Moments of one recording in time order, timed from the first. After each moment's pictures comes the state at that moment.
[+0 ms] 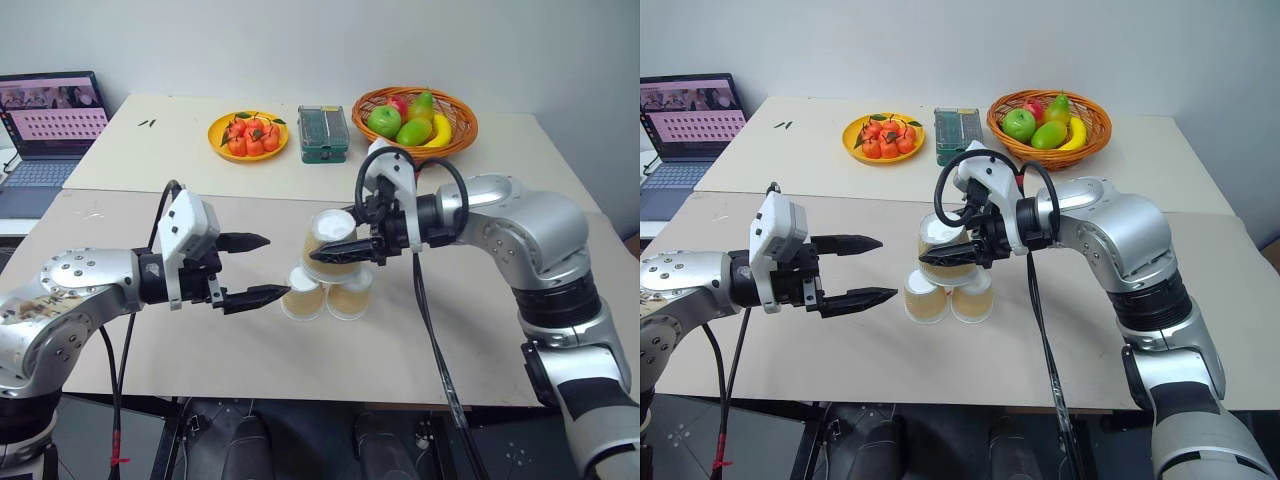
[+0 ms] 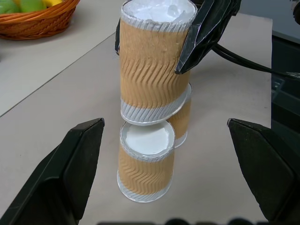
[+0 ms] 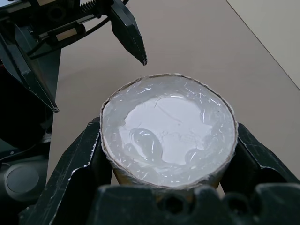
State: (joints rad) left arm -0.35 0.94 0.18 -0.56 -0.84 0.83 -0.84; right arm -0.97 -0.58 0.25 -0.21 0.56 1.04 0.97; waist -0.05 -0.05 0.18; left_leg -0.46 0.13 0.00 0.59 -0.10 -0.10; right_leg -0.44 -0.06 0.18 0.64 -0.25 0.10
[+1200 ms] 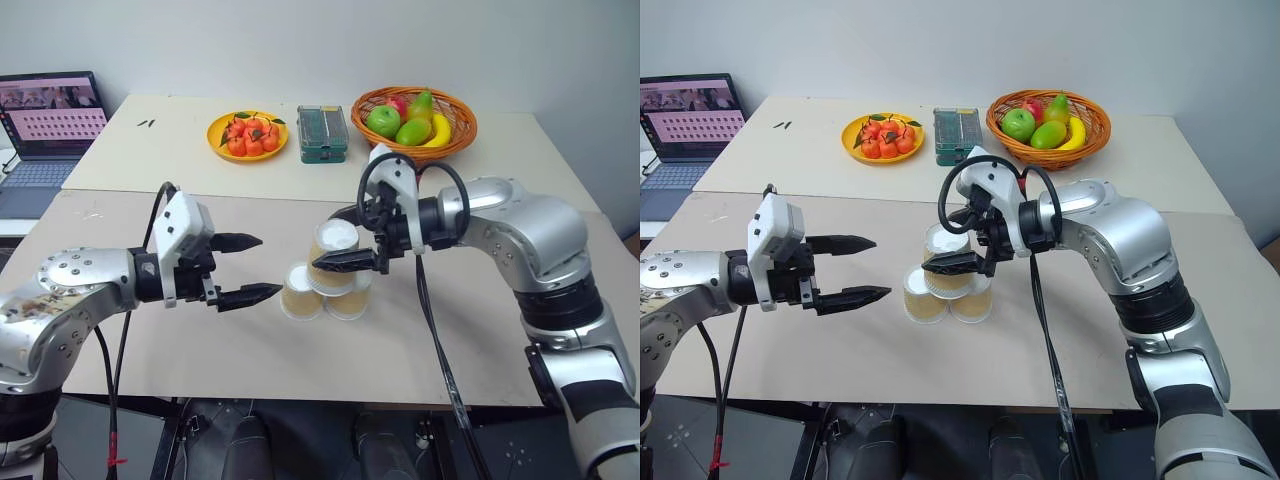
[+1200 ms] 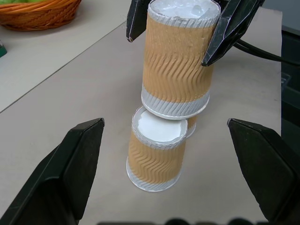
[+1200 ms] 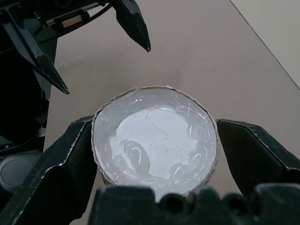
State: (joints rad) left arm -0.34 0.93 0.17 -0.51 -0.77 0.81 -0.90; right arm -0.96 -0.60 0.25 -0.20 0.54 1.01 0.99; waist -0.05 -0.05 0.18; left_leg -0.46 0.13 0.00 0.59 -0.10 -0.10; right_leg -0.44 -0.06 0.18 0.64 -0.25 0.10
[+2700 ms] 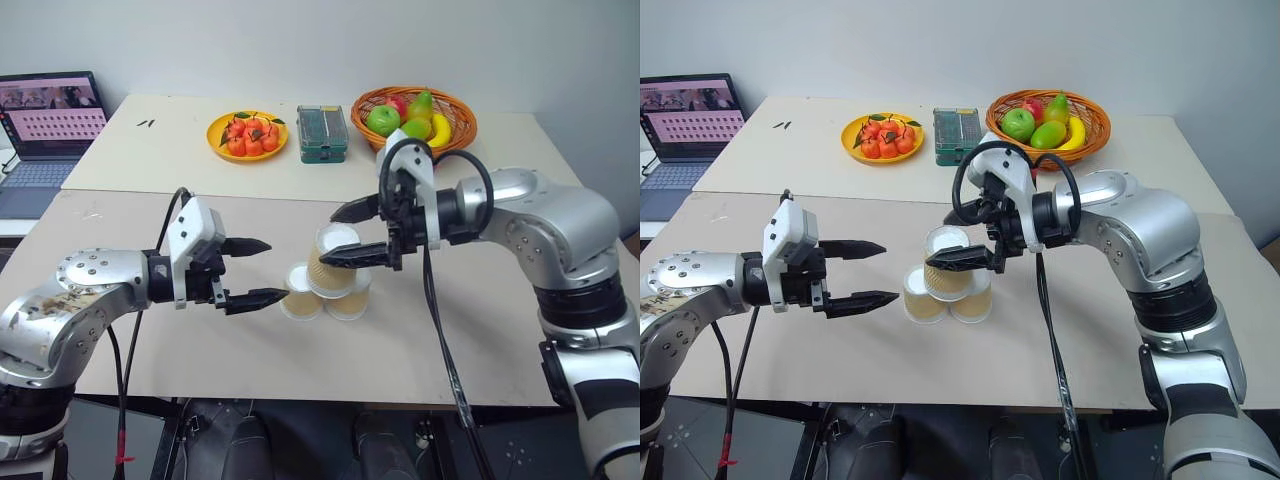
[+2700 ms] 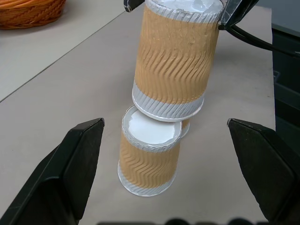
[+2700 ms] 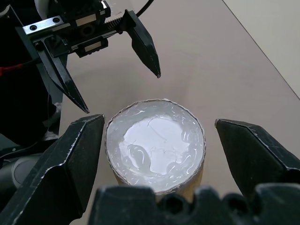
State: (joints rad) left arm -0.36 0.90 0.11 -0.48 -0.73 0.78 -0.93; right arm -0.97 -0.65 0.21 -0.24 0.62 1.05 0.99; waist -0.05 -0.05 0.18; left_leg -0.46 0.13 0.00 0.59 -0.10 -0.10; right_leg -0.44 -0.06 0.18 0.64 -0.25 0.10
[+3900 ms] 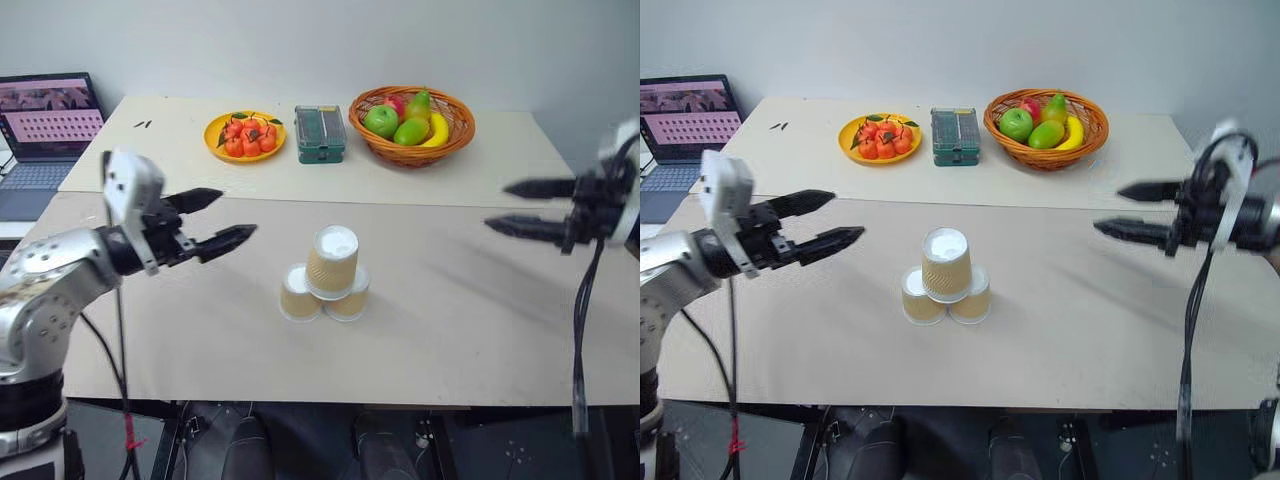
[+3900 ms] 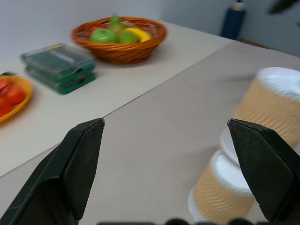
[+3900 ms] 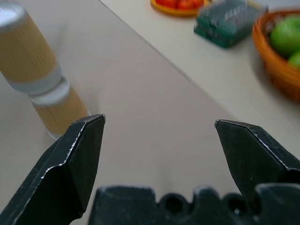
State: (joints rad) left arm -0.31 0.83 0.36 -0.45 -0.77 0.84 -0.69; right arm -0.48 -0.99 -0.25 0.11 0.53 0.62 1.23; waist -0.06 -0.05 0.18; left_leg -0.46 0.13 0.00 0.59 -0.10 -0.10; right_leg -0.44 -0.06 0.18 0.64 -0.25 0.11
